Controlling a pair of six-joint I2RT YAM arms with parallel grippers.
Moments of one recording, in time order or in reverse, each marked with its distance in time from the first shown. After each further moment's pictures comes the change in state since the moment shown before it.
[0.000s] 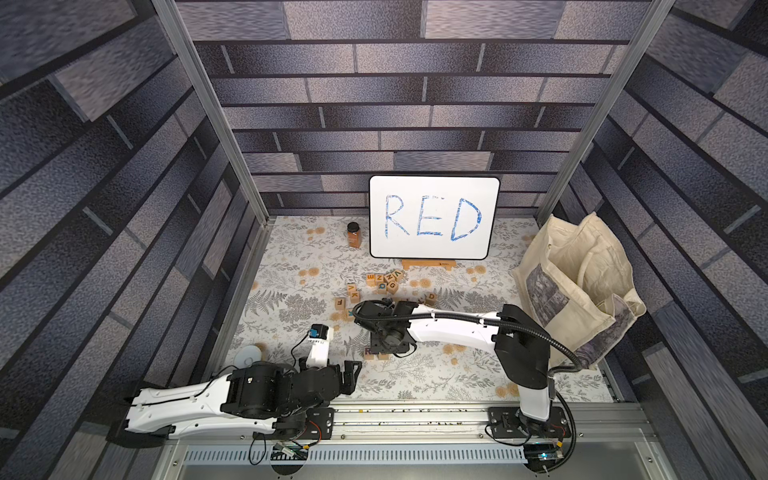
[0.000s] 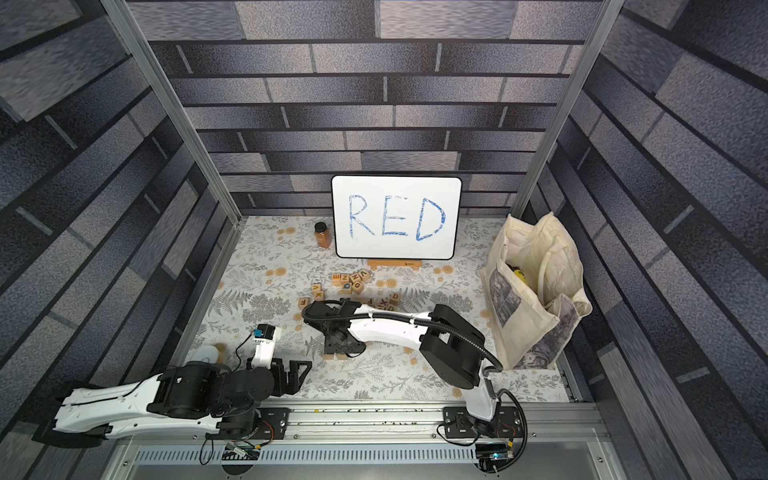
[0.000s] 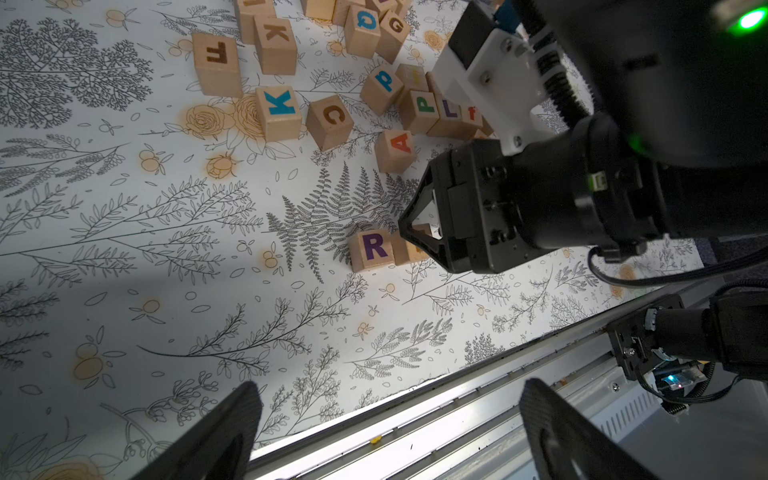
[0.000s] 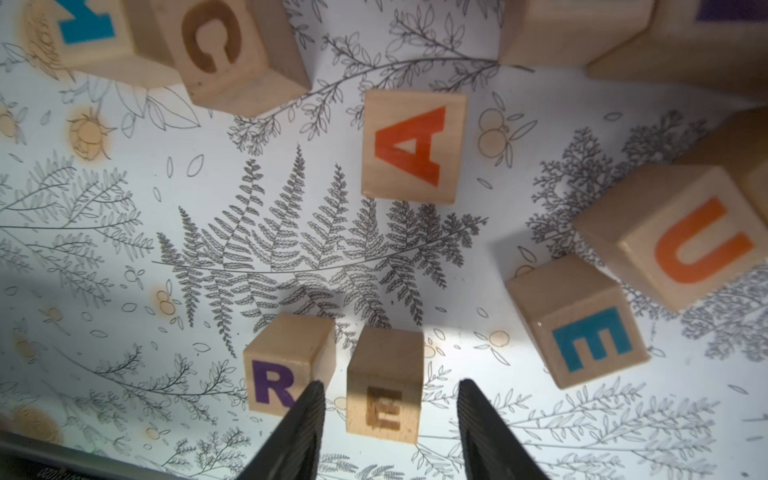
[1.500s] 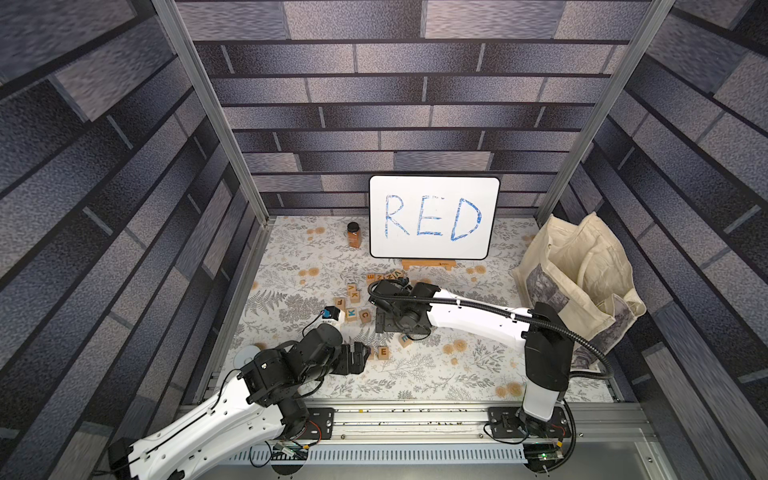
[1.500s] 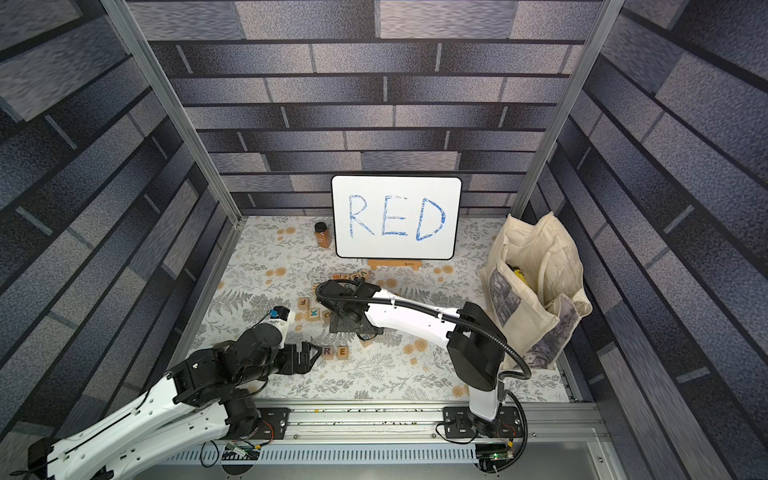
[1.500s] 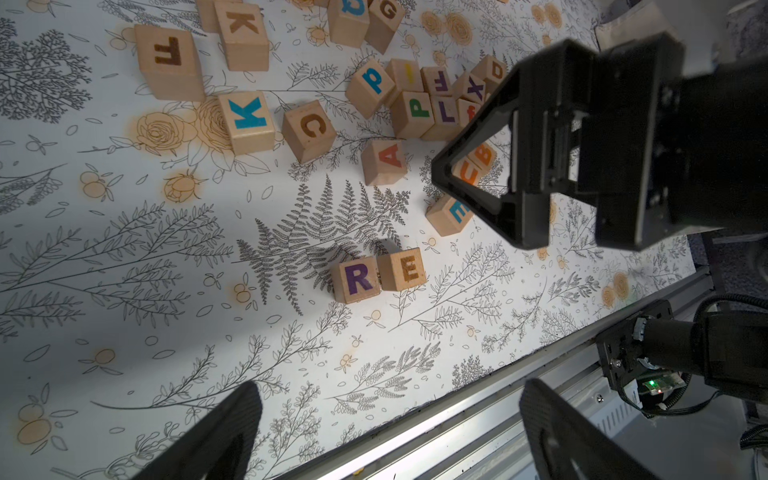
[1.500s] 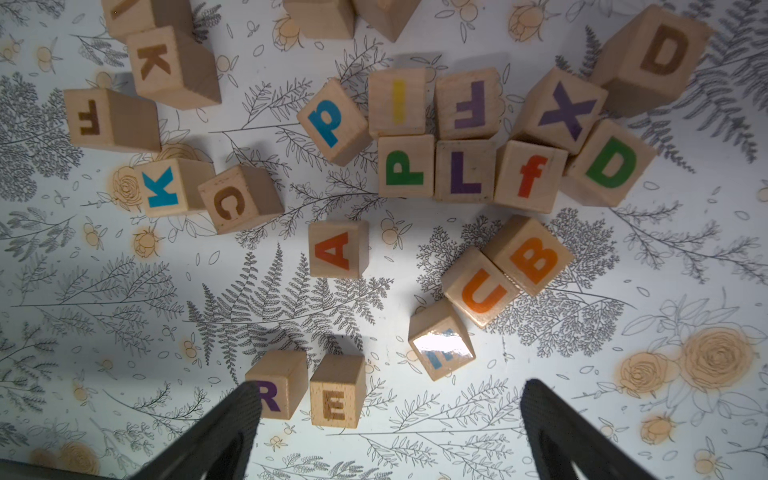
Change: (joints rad) left arm 0.556 0.148 0.013 0.236 0.458 0.426; right arm -0.114 -0.118 0.027 -0.106 0.106 -0.032
